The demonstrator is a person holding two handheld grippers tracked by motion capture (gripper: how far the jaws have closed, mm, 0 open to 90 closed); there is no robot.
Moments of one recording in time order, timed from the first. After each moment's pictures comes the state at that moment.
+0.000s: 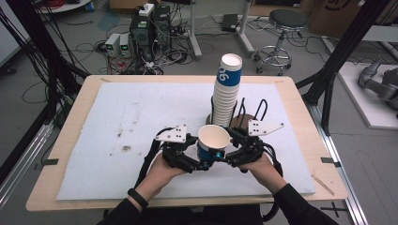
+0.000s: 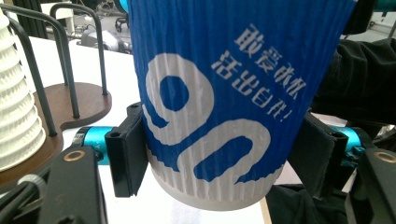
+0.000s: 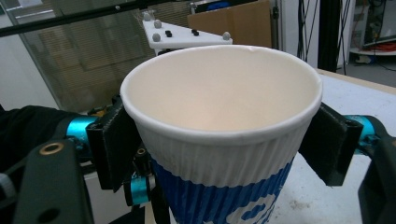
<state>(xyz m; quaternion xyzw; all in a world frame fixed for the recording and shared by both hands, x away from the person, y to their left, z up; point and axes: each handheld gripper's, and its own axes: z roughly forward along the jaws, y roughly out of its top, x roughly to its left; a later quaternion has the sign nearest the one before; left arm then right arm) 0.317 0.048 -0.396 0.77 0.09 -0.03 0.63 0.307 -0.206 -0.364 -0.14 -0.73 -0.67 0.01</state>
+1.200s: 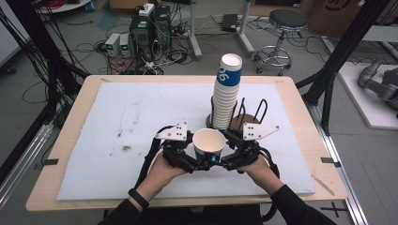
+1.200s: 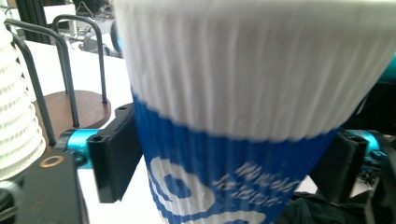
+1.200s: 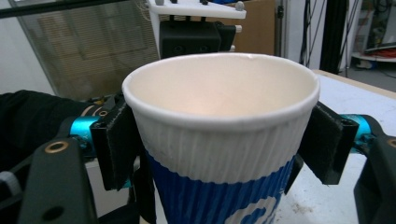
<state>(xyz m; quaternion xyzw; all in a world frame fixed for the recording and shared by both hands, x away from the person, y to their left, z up) 0.313 0.046 -0.382 0.77 0.09 -0.03 0.63 0.302 -0.195 -0.368 -0.12 -0.74 -0.66 0.00</state>
